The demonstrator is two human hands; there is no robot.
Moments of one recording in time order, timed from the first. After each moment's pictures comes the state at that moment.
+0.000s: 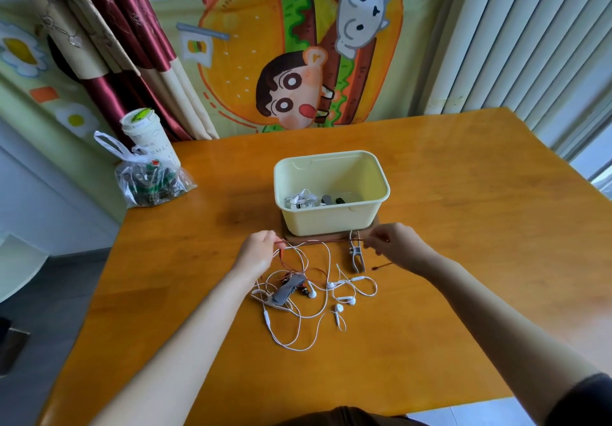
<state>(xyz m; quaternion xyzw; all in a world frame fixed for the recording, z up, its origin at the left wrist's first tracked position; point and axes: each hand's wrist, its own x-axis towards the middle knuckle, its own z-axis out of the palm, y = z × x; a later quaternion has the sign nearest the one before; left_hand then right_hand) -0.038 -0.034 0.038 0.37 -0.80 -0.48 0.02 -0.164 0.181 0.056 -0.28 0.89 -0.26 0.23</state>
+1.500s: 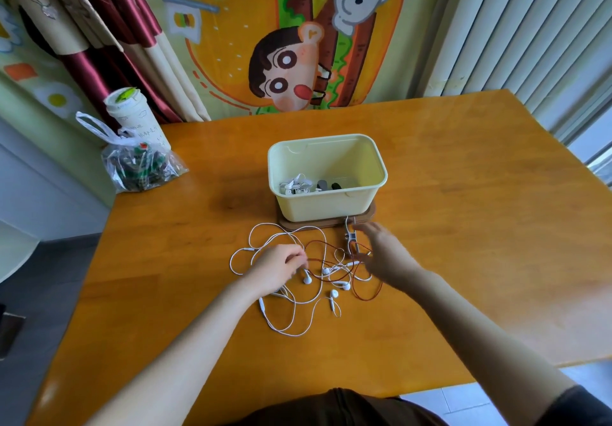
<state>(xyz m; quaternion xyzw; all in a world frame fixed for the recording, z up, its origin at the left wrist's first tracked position) -0.025 -0.008 0.020 0.17 -0.89 -0.41 -0.14 -0.133 0.178 0.030 -0.29 0.91 -0.22 0.20</state>
